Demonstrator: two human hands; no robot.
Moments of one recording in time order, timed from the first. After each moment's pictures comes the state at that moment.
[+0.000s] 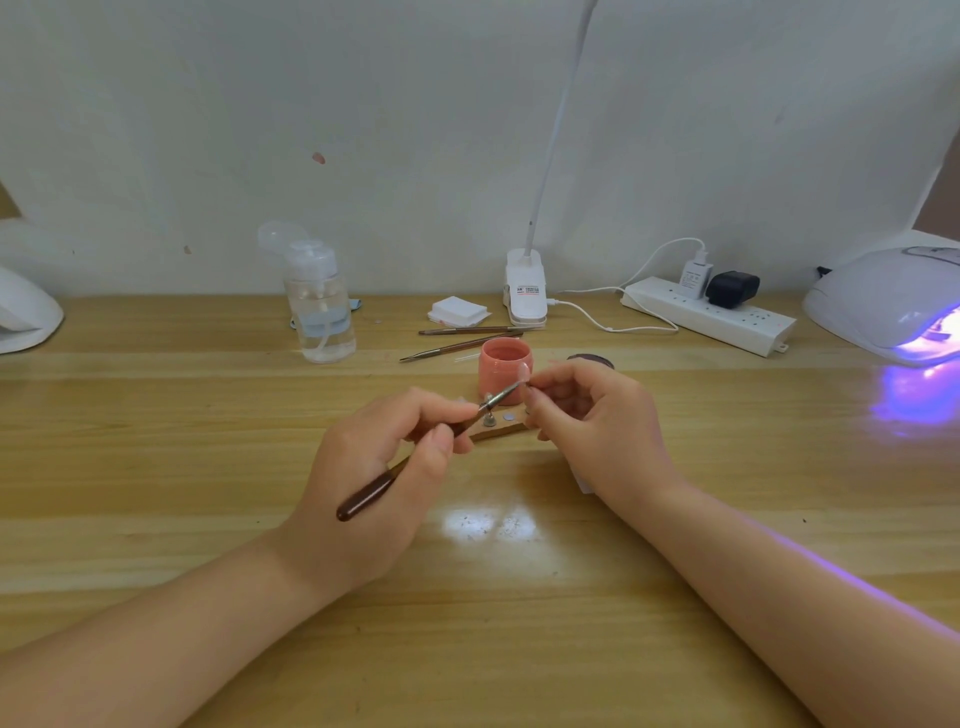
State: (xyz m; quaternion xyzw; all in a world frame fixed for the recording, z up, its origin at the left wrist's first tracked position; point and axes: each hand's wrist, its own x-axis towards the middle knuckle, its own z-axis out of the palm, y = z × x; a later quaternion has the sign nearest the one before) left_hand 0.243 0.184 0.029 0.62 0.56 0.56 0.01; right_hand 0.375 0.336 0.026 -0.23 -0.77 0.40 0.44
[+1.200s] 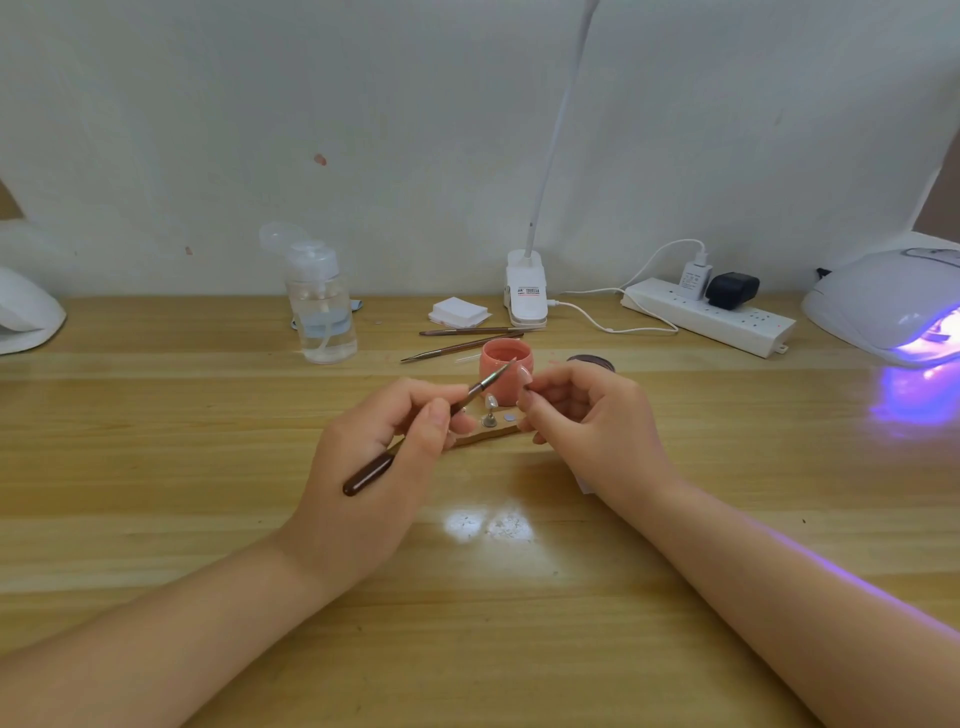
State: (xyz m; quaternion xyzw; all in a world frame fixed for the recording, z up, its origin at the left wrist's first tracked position) left_hand 0.248 0.188 0.030 0.55 0.55 0.62 0.07; right_hand 0.374 0.338 0.025 -0.21 -0.75 0.45 0.43
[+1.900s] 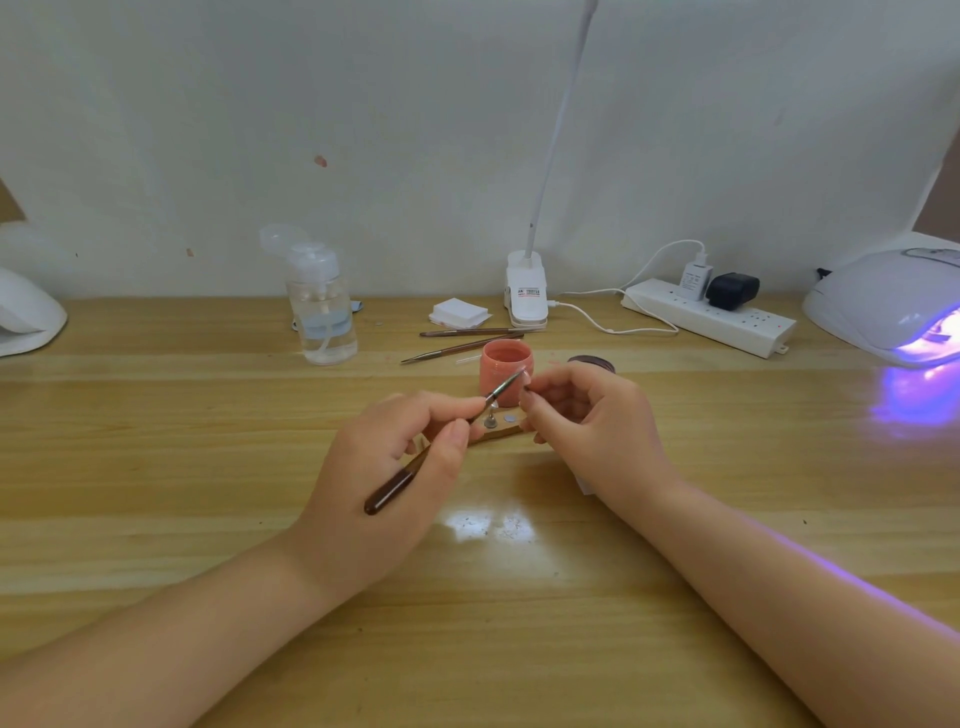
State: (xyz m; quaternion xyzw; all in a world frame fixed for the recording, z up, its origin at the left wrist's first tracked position) left_hand 0.250 0.185 0.034 0.60 0.59 0.54 -0.01; right_hand 0.375 0.336 0.027 -0.22 -0.76 0.43 0.42
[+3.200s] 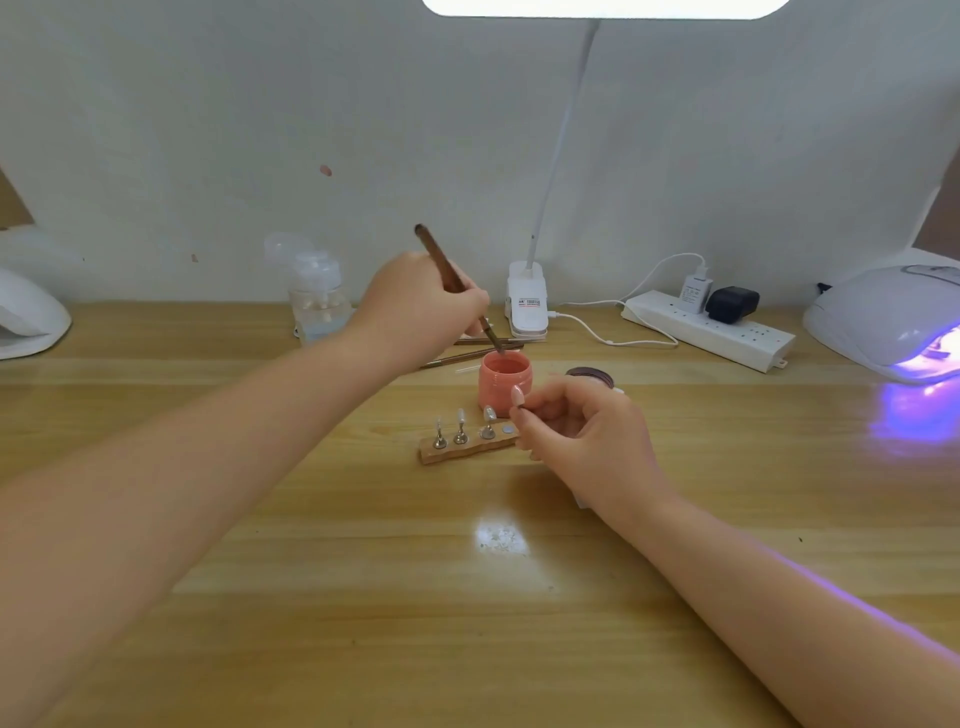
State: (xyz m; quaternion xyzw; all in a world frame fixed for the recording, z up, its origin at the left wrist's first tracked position) left_hand 0.216 0.271 0.122 0.51 0.75 0.43 0.02; right_hand 0.373 0.337 0.026 -0.23 -0.77 0.41 0.43
